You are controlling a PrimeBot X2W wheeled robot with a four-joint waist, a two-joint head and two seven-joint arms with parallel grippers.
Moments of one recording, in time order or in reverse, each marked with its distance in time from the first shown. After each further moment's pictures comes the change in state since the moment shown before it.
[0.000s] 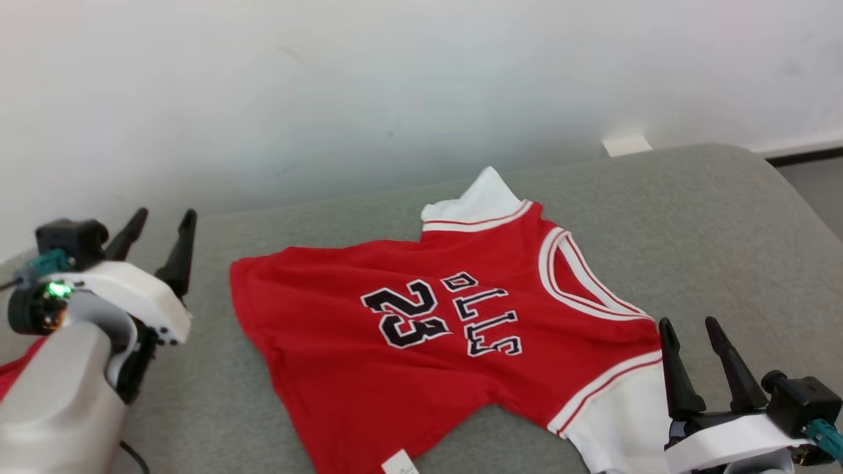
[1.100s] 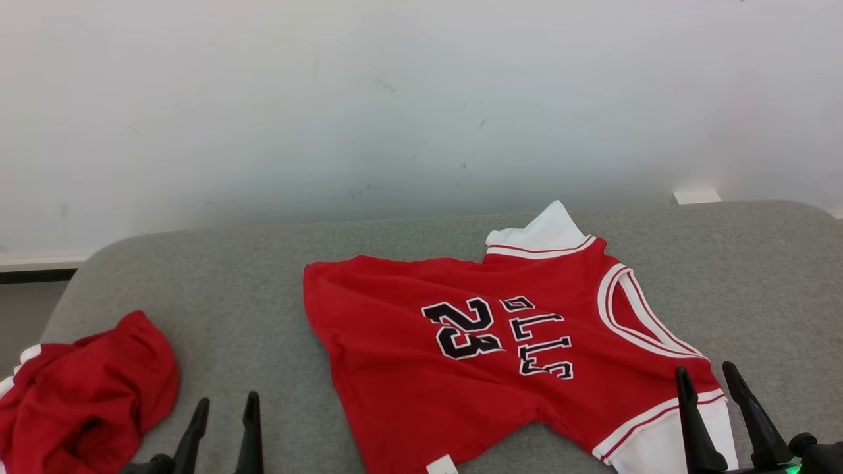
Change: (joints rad) left arm 0.833 -0.320 0.404 -0.764 0.296 0.111 -0.006; right arm 0.221 -0.047 -0.002 -0.245 0.008 0.000 -0.002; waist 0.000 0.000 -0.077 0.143
